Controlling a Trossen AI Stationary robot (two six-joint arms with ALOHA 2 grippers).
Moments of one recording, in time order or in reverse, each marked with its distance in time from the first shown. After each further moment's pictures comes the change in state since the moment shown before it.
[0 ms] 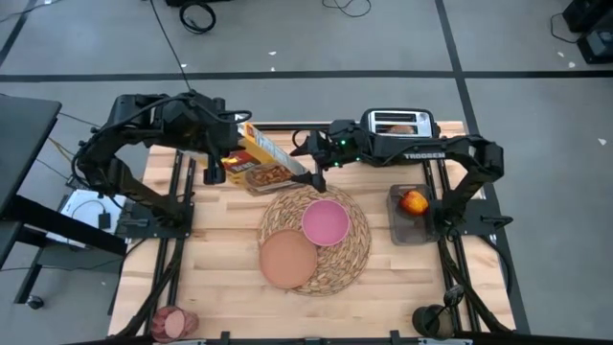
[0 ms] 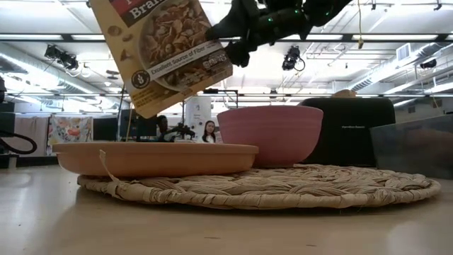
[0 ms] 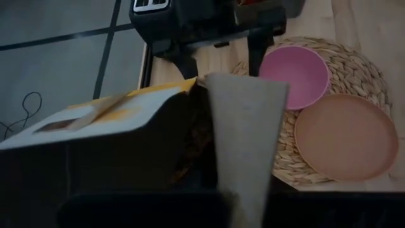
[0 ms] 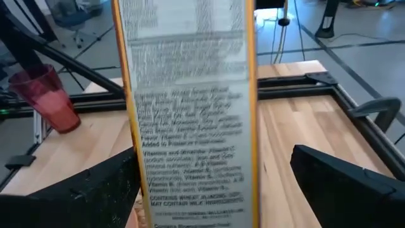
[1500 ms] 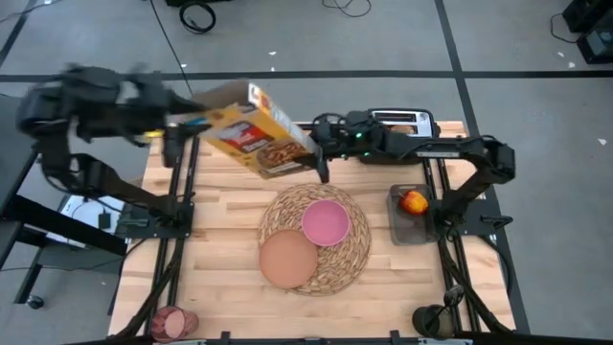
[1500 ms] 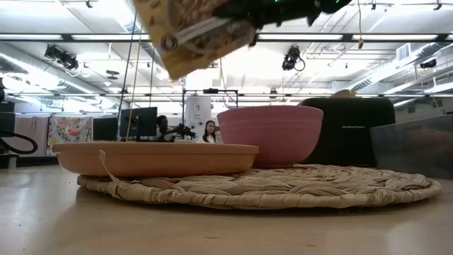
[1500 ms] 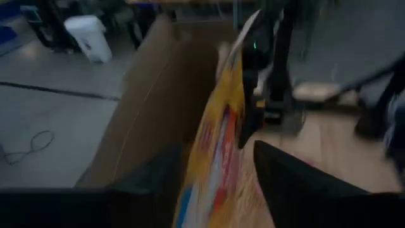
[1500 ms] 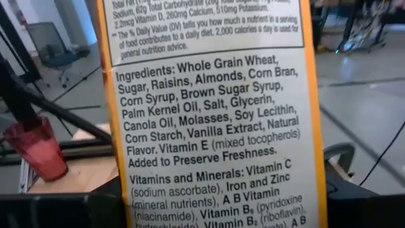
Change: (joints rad) left arm 0.003 -0.184 0.154 0.131 -0.049 -0.214; right arm -0.019 -0.138 -0.003 0.077 0.067 0.042
